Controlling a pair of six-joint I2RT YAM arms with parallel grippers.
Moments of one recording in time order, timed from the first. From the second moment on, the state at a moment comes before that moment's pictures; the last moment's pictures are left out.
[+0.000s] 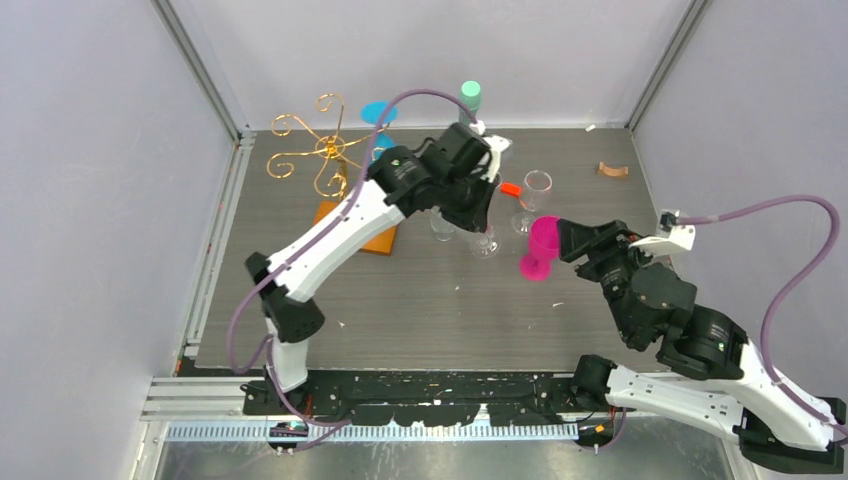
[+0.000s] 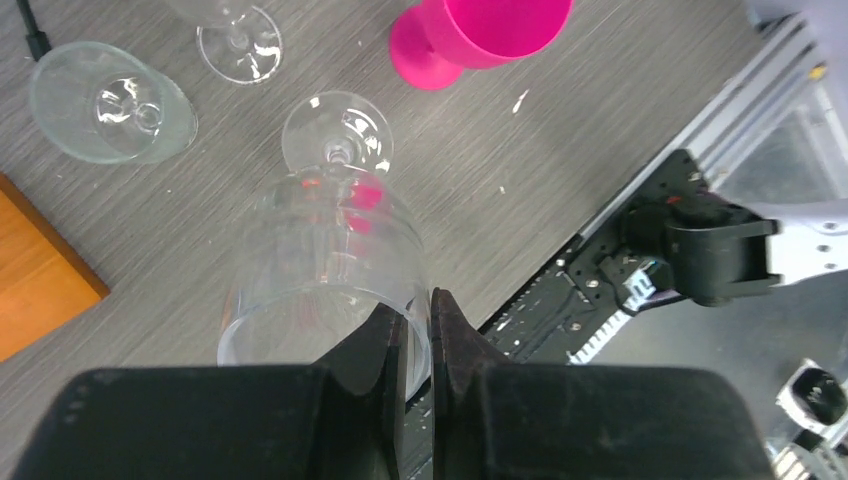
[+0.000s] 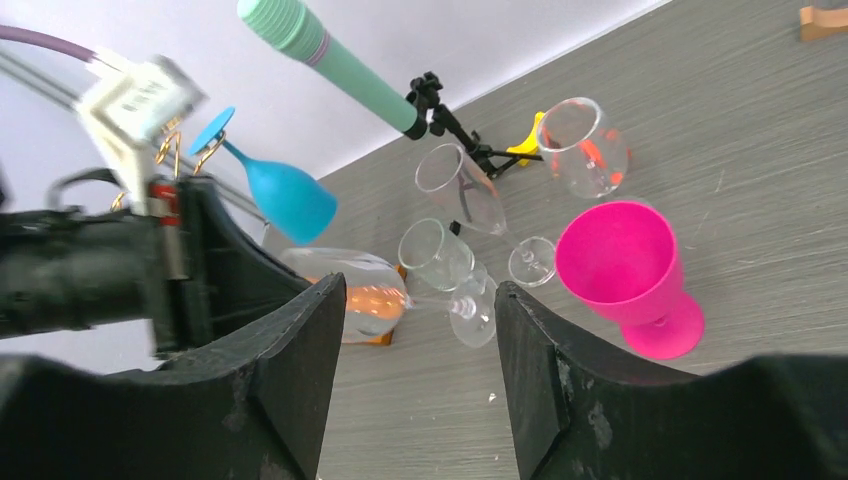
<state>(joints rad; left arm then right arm) -0.94 1.84 2.20 -1.13 0.09 -0.34 1.08 0.55 1.02 -0.62 0.97 0.76</state>
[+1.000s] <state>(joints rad) -0.99 2.27 2.44 -1.22 0.09 -0.28 1.08 0.44 0.97 -0.76 1.02 0.86</state>
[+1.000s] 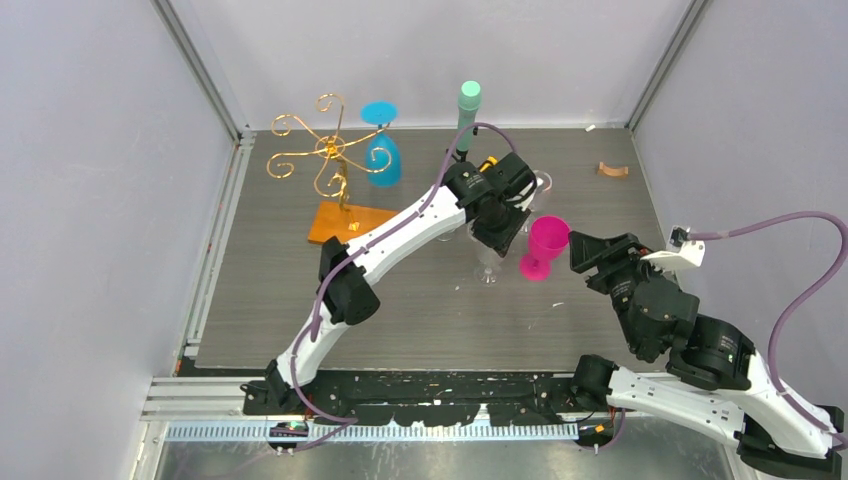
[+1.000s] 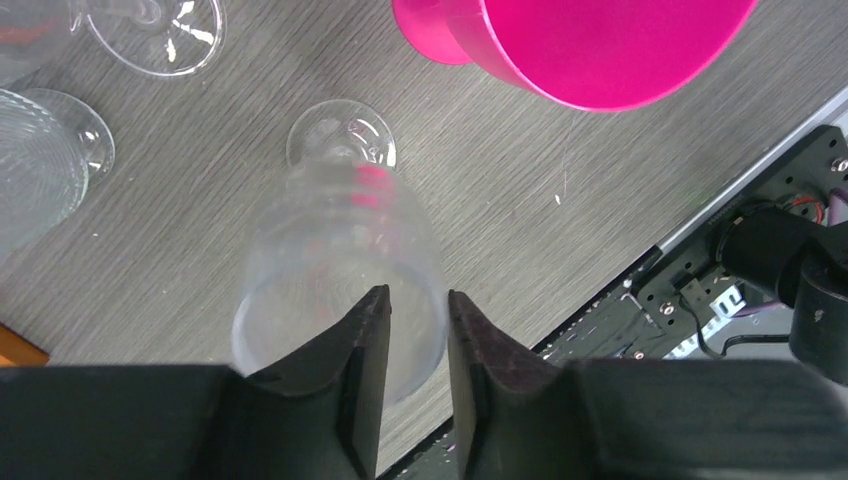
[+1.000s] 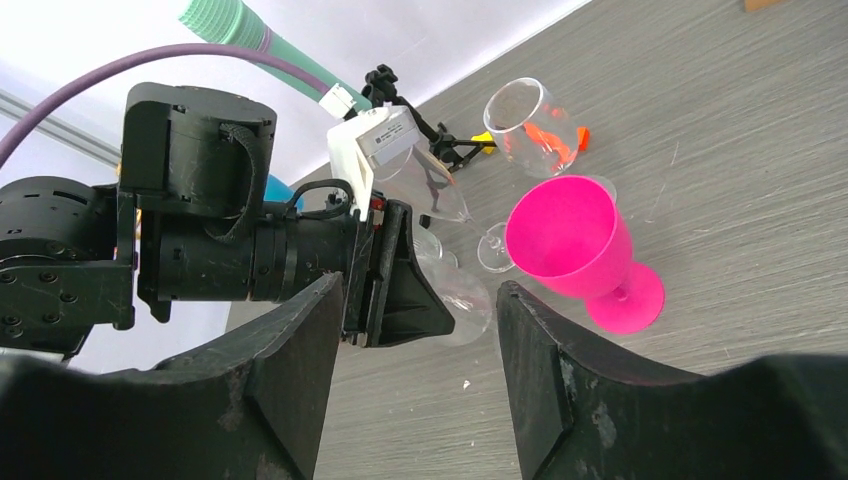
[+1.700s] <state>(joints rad) -0.98 1.98 2.33 -1.03 0.13 -0.22 1.08 0.42 0.96 -0.74 1.02 0.87</state>
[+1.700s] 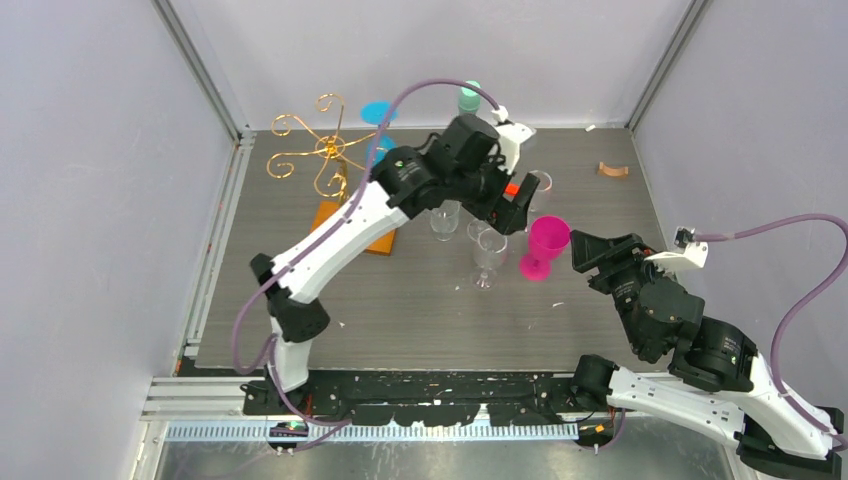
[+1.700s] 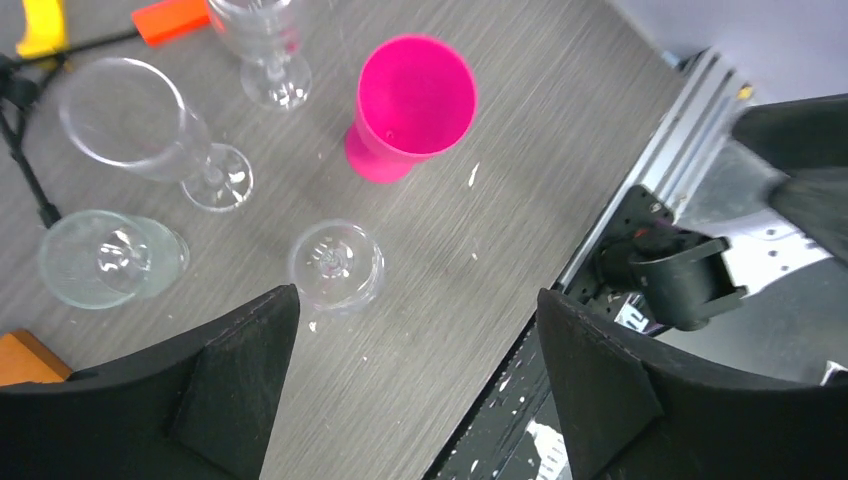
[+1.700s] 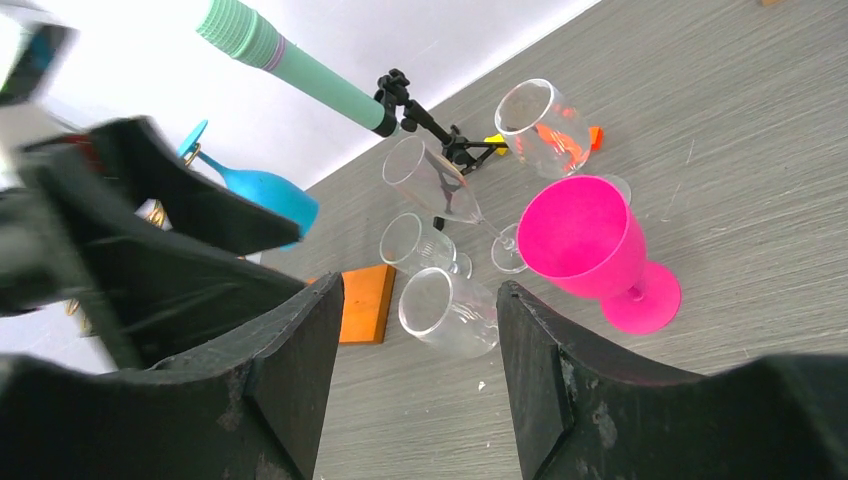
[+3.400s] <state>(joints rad) -0.32 1.88 2.27 -0.87 -0.07 -0.57 1.08 0.69 1.04 -0.74 0.91 0.88</state>
